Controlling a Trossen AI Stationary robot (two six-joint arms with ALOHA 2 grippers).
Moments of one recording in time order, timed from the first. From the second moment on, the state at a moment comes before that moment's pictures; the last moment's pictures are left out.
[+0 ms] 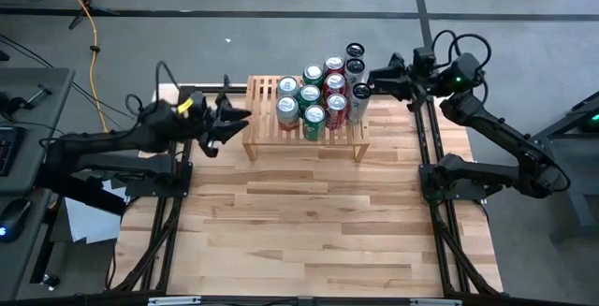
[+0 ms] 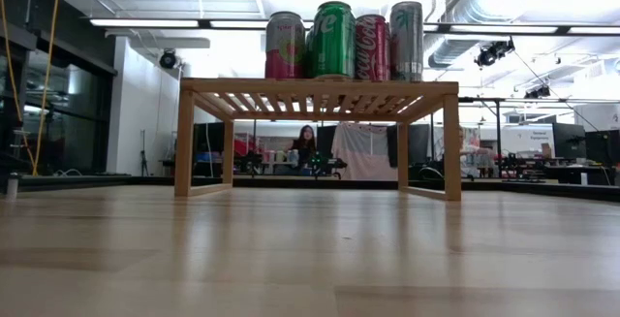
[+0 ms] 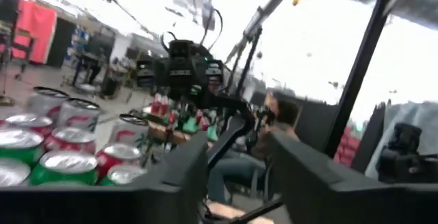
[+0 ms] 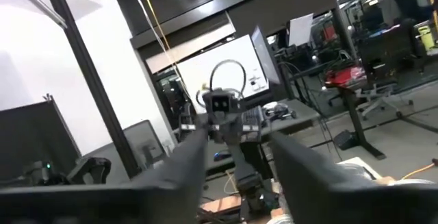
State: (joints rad) left arm 0.19 0.77 0.64 0.45 0.12 -0.39; right arm -0.79 0.95 0.89 0.43 -0.82 0.63
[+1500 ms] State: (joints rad) left arm 0.19 0.56 0.02 0.74 0.02 -0.68; right arm -0.31 0.14 0.41 -0.04 -0.43 0.59
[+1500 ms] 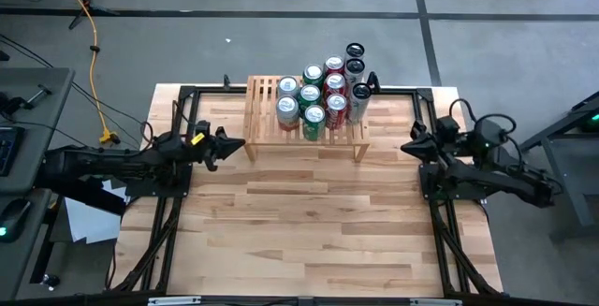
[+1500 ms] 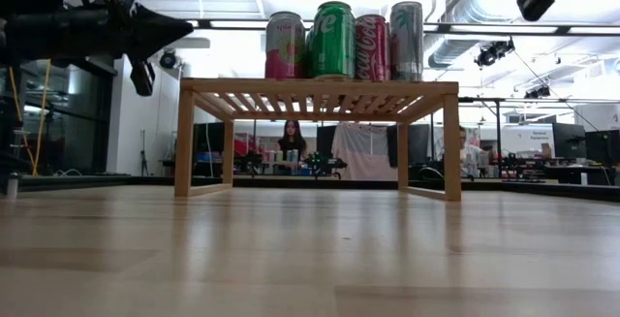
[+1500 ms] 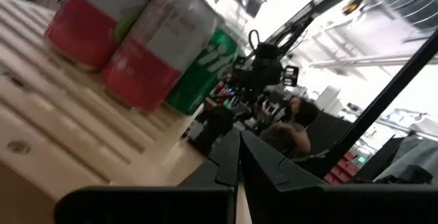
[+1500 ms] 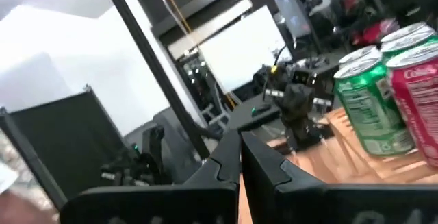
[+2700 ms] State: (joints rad) left arm 0.19 0.56 0.02 0.62 0.02 -0.68; right arm -0.01 0.06 0.08 0.11 0.07 0.17
